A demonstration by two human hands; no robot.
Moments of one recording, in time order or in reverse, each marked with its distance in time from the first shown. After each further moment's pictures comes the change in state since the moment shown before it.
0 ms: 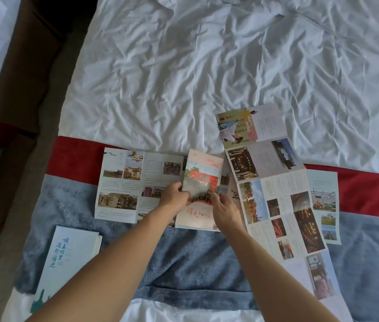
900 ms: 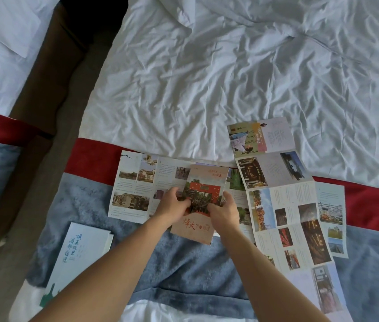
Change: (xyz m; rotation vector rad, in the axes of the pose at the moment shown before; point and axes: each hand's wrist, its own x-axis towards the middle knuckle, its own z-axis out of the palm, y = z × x) left_hand -0.019 -0.024 -0.035 0.019 0.014 0.085; right_hand -0.018 -0.028 0.021 0.178 0.045 0.013
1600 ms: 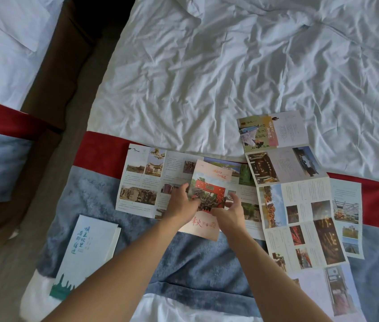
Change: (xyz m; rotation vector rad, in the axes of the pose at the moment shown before) left_hand -0.003 -0.010 0.016 -0.018 0.054 0.023; right_hand 0.011 0.029 0.010 0.051 -0.052 0.020
